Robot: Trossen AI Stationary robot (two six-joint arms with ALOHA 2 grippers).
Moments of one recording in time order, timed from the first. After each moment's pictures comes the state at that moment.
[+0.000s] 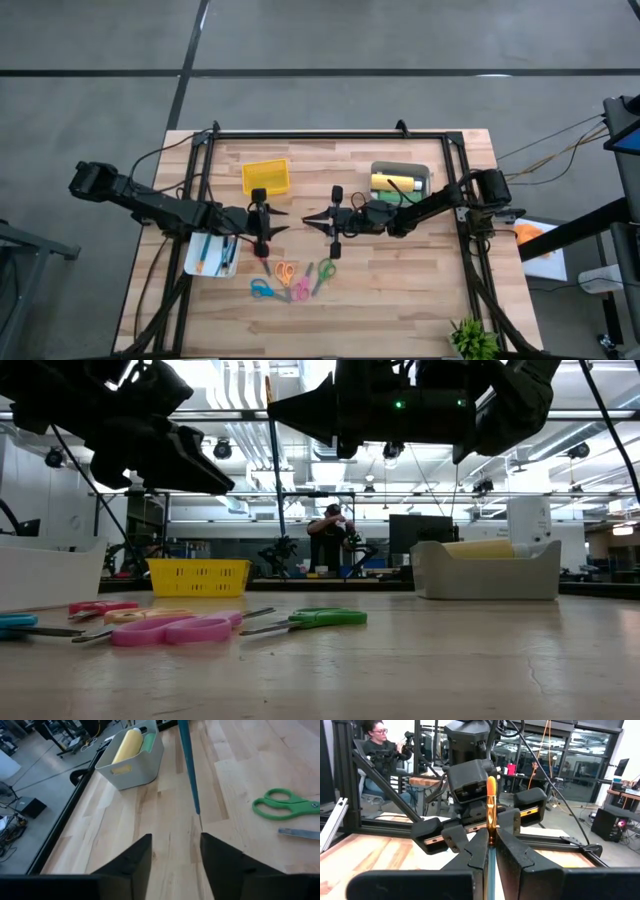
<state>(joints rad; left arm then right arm) -0.20 1.12 0.41 0.22 -0.40 0.23 0.10 1.86 0.86 1.10 0.13 -0.11</state>
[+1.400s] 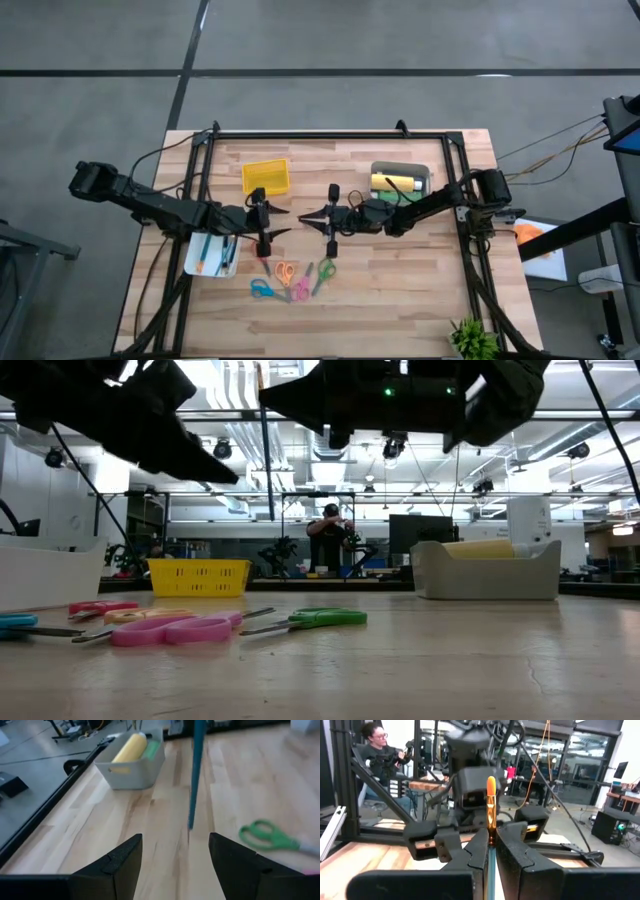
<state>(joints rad) -0.20 1.12 0.41 0.26 -0.37 0.04 0.10 1.86 0.91 1.07 0.13 -0.11</state>
